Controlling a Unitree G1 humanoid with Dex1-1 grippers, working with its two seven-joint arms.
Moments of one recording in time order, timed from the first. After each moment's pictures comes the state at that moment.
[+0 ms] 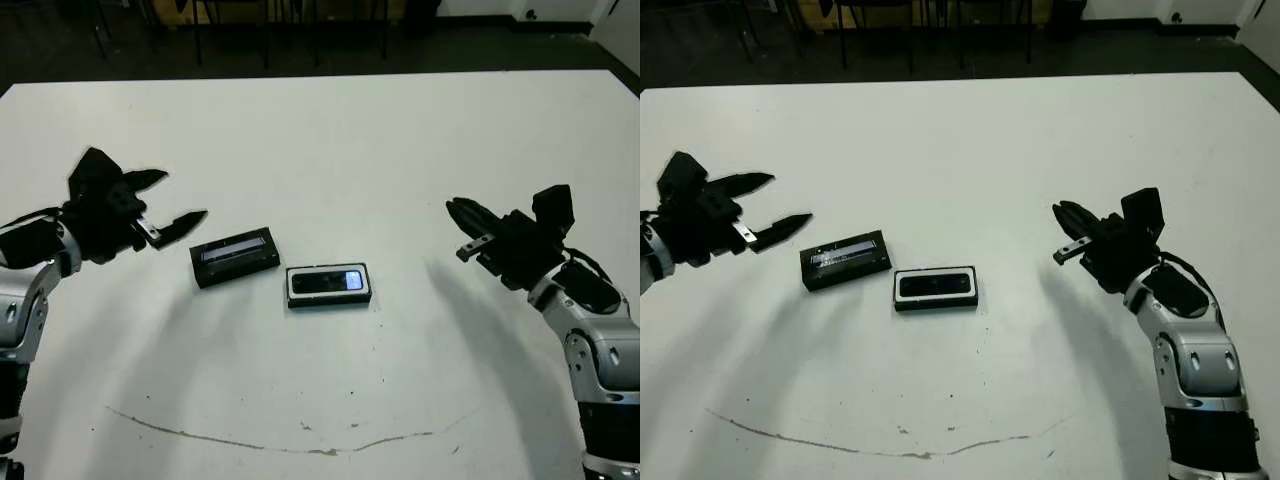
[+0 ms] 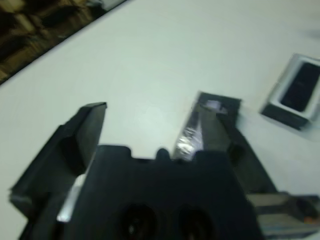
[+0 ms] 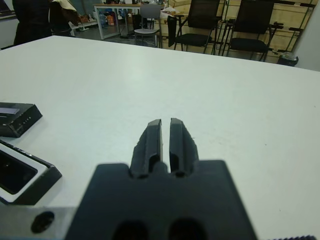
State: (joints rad) left arm -0.29 0.73 0.04 0.03 -0.24 0.34 -0.89; right arm -0.19 -0.45 -0.10 -0.08 0.31 0.38 0.52
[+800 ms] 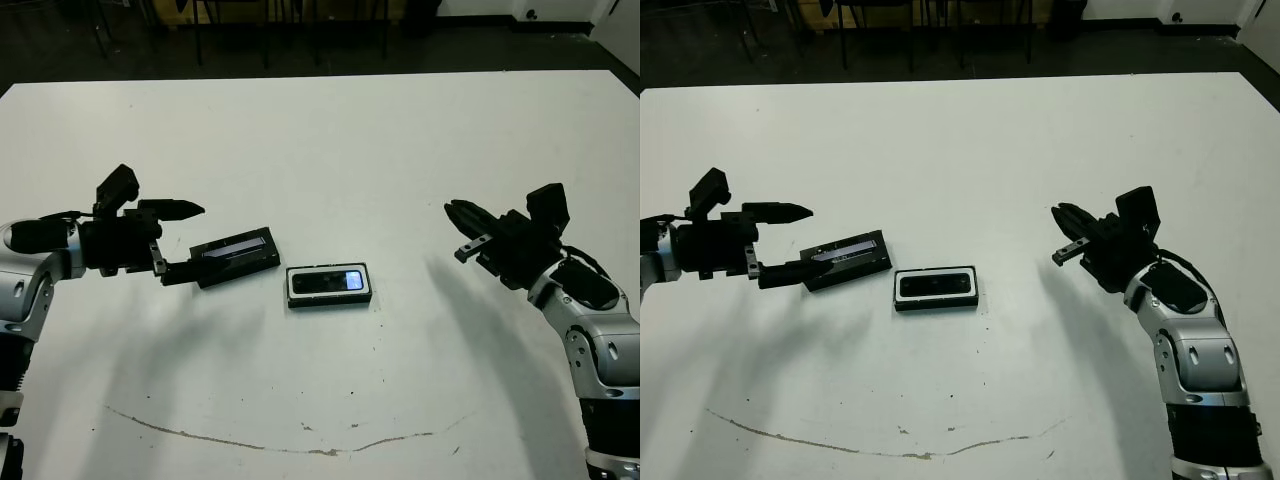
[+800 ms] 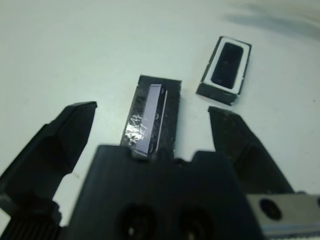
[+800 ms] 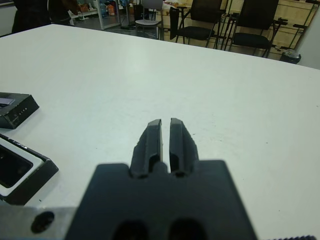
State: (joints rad) left arm -0.38 0.75 -0.06 0.20 -0.30 0.33 -1.14; right arm -0.20 -0.47 -0.07 -0.07 0.28 0.39 0.52
